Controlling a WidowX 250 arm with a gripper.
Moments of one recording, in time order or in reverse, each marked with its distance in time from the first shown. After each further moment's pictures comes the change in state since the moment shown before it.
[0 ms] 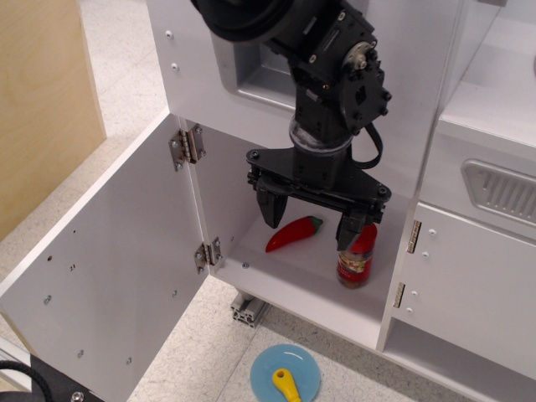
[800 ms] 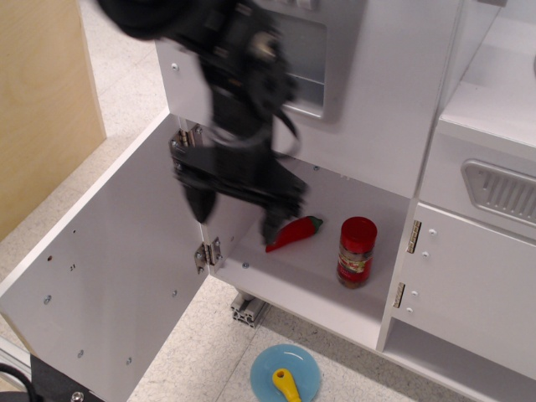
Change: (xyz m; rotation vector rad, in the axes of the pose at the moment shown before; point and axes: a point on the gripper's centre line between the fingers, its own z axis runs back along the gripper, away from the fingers) arm -0.012 0.067 0.000 0.012 0.018 0.007
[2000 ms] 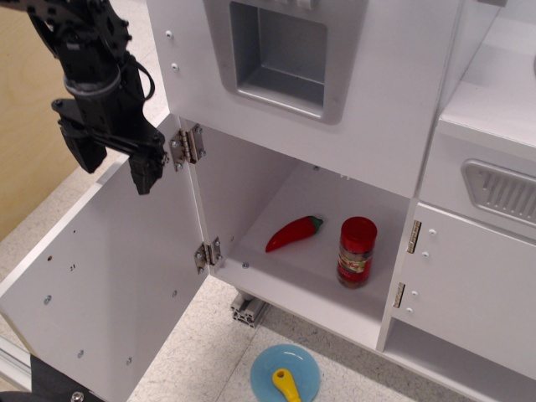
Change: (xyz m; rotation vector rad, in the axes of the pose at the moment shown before) arm 0.020 0.113 -0.020 0.030 -0.002 -0.053
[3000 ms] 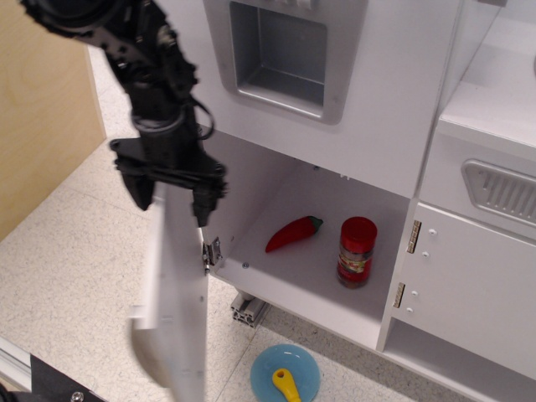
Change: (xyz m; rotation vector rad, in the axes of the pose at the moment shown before) arm 0.000 -0.061 -0.015 -0.047 0.057 0.082
